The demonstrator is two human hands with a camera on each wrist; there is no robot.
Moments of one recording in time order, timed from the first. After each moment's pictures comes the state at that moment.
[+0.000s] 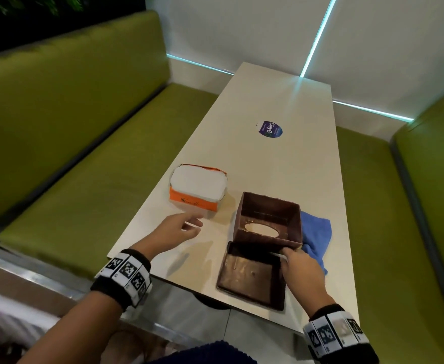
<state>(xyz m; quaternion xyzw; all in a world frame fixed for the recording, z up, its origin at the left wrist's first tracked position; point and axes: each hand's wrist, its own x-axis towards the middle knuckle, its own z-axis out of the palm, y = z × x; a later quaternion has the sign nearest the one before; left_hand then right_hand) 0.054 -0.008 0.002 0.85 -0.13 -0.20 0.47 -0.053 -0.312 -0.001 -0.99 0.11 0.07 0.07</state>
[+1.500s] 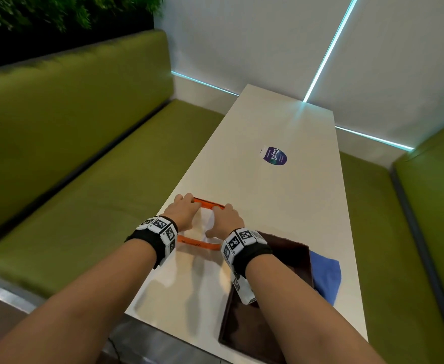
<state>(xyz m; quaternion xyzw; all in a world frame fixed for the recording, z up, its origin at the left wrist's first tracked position) 0.200 -0.024 0.006 0.97 -0.20 -0.13 0.04 0.165 -0.165 0.031 -0.98 0.02 0.17 0.07</state>
